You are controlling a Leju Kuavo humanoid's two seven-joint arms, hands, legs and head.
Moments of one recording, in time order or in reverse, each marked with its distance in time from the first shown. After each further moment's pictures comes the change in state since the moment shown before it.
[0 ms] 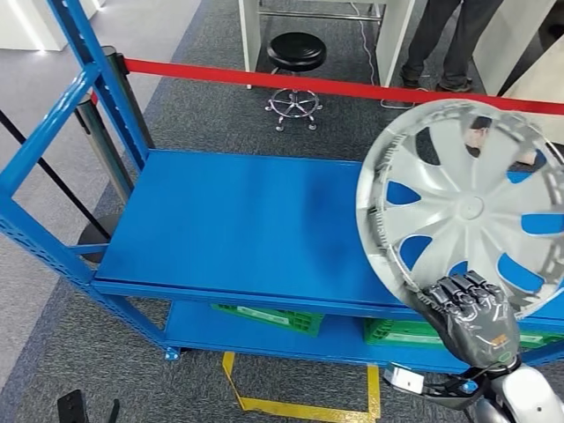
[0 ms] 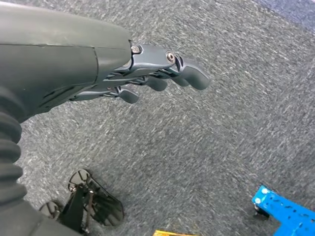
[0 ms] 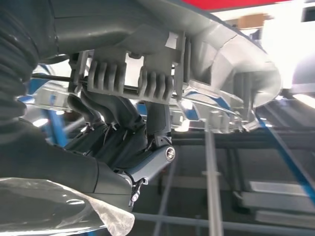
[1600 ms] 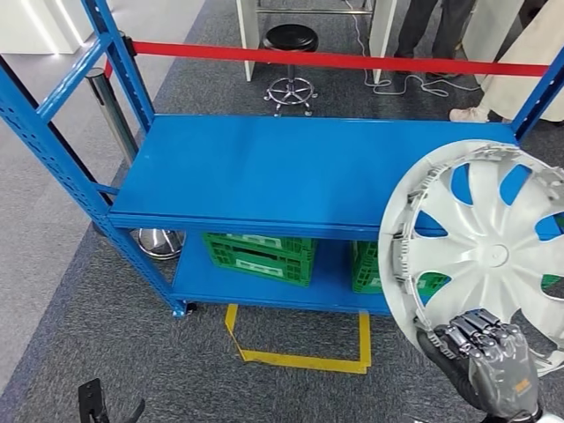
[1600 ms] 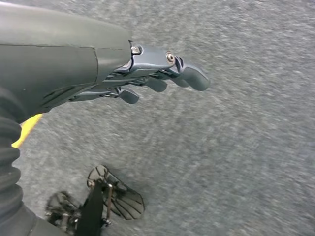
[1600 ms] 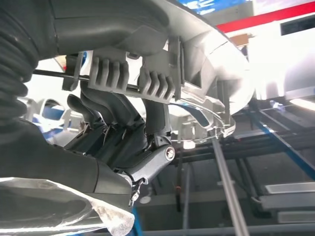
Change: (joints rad) left arm -0.026 -0.013 -0.045 0.000 -0.040 0.014 0.053; right arm 0.209 -0.105 0.026 -0.145 -0.124 -0.042 0.017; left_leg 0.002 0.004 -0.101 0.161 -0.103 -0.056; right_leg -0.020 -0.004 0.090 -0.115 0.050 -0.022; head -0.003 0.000
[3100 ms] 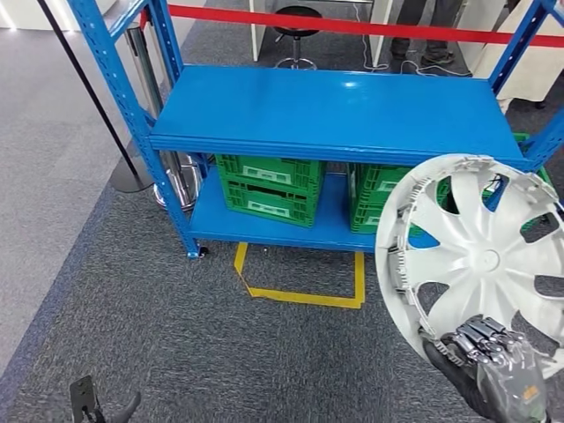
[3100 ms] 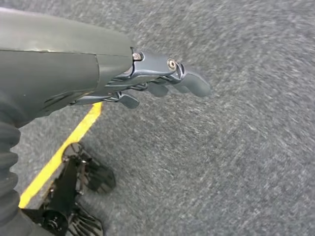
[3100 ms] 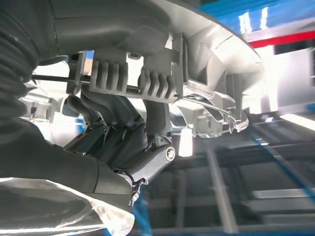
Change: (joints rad) left arm -0.010 0.014 -0.006 0.000 0.079 -0.064 0.003; right arm 0.008 -0.021 -0.005 0.024 -0.062 0.038 -0.017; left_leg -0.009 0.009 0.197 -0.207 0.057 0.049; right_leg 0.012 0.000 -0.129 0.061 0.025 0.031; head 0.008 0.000
